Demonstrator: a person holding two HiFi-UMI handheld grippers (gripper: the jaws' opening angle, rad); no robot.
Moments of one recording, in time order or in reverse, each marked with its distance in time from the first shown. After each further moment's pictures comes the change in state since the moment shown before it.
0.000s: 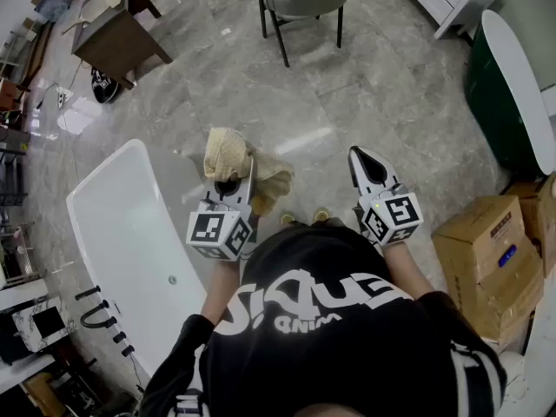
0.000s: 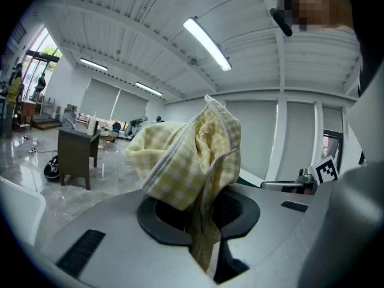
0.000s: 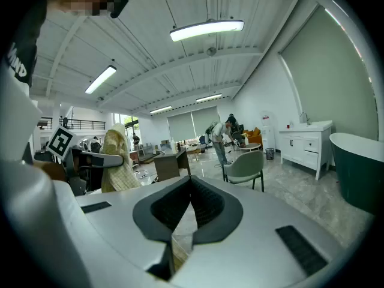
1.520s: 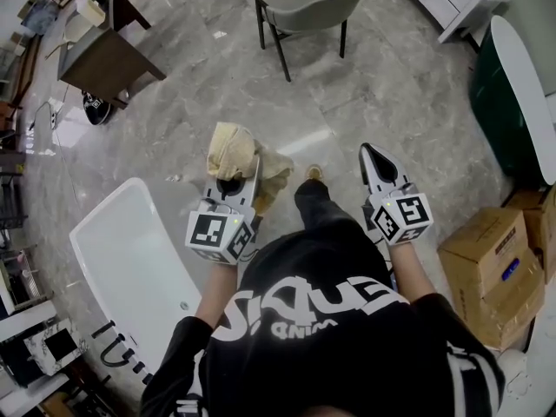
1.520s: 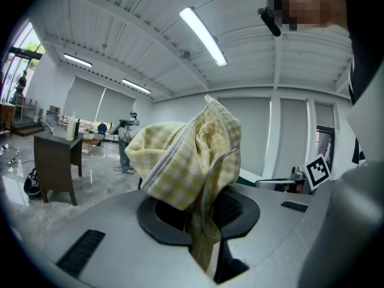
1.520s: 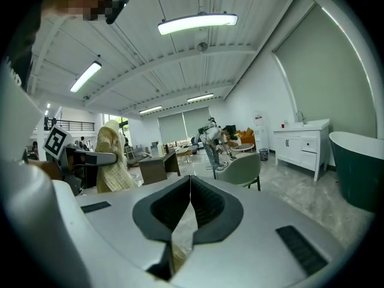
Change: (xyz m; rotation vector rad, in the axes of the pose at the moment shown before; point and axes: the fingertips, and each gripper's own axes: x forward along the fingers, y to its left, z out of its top) left arm 0.150 0.088 0.054 0.060 -0.002 -0.102; right arm 0.154 -0.080 0.035 0.022 -0.016 -0.075
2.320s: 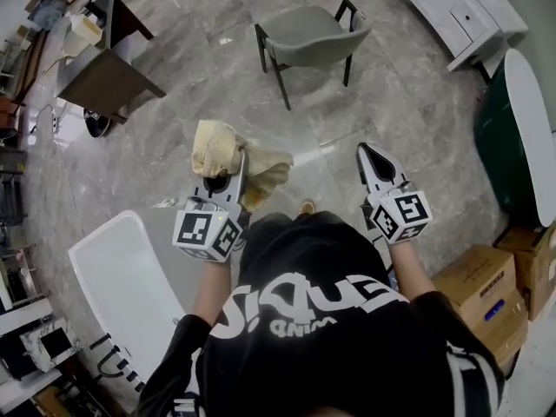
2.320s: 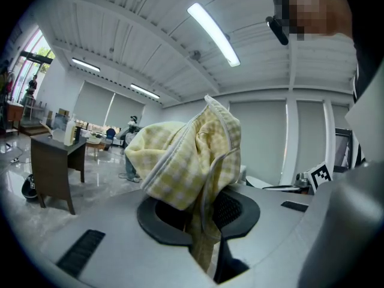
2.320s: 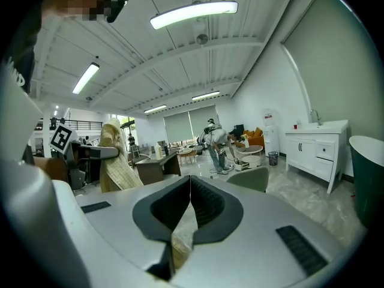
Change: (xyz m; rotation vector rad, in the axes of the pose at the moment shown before) left arm 0.171 0.067 0.077 -0.017 -0.058 0.086; right arm 0.150 -0.126 0.074 -0.025 0.005 0.088
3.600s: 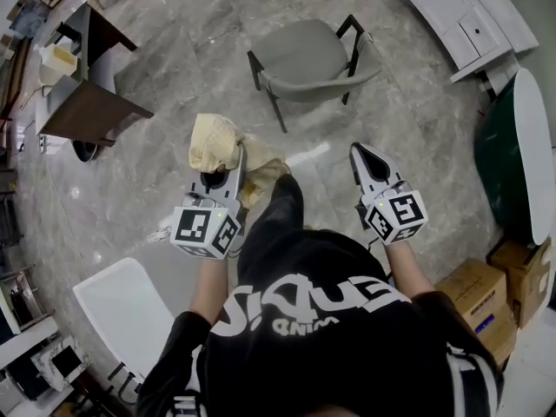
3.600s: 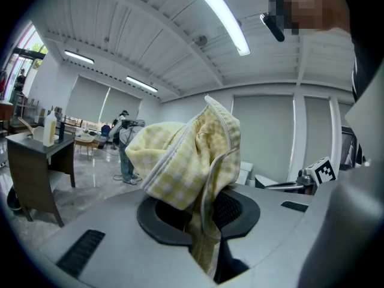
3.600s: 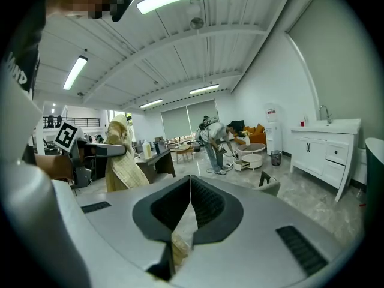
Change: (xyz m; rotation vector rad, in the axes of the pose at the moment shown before) left arm 0.215 0.124 0.036 0.010 0.037 -0.024; right arm 0.210 -0.096 0.041 -0.007 0.048 -0.002
